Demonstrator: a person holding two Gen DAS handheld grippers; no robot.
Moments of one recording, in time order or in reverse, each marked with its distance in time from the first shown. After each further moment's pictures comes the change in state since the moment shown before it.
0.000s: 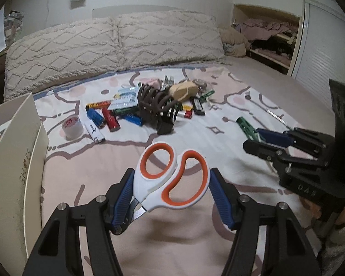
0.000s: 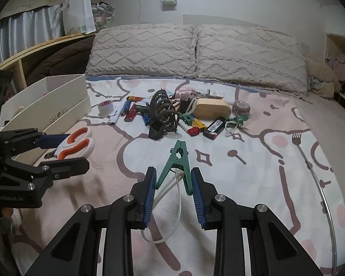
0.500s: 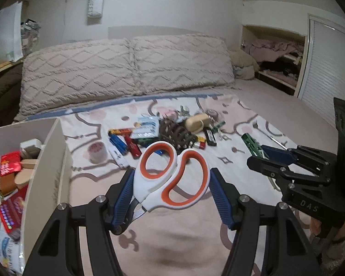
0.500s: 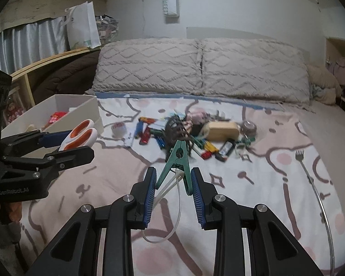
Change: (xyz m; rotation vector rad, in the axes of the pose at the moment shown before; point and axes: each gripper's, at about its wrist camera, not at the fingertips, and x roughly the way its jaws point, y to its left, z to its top) left arm -0.042 0.023 0.025 -0.040 -0.130 0.062; right arm -0.020 0.023 0.034 0.016 -0.069 0.036
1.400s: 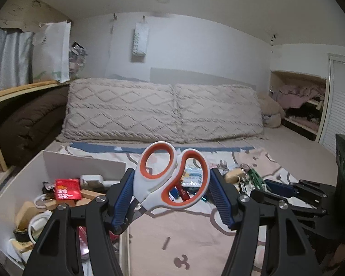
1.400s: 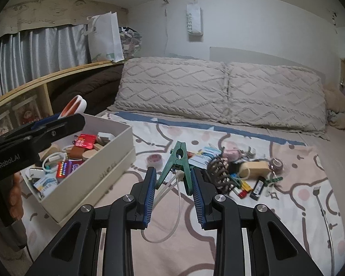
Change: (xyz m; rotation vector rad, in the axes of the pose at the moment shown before) left arm -0.089 0.072 0.031 -0.108 -0.266 0.166; right arm -0.011 0.072 0.055 -0.056 -0.087 0.075
